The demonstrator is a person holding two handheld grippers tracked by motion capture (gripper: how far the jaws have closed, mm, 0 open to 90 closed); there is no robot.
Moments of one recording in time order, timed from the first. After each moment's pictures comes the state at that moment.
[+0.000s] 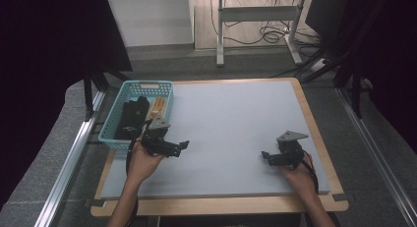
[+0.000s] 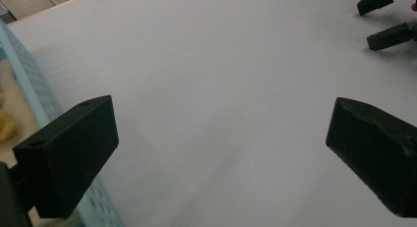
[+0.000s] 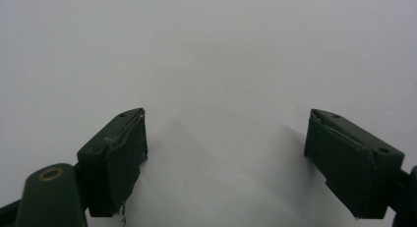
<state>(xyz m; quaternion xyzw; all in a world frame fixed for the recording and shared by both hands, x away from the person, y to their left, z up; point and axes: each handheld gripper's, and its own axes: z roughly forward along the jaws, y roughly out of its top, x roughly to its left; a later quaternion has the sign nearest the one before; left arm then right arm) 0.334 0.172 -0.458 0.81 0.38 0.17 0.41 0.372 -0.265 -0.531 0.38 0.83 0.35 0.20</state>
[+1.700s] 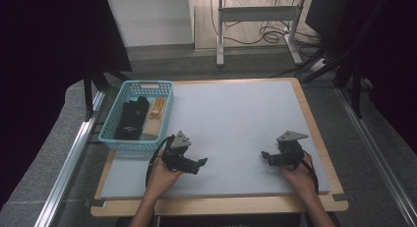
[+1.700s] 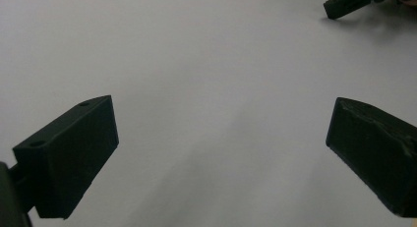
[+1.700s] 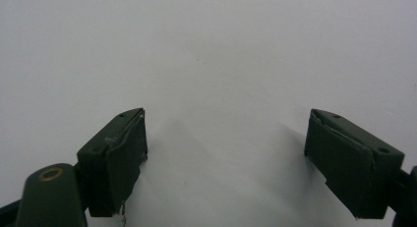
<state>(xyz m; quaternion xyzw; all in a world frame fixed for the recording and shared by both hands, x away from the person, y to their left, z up) 0.318 0.120 -0.506 0.83 0.34 0.14 0.42 0.371 -0.265 -0.531 0.38 0.83 0.35 0.20</state>
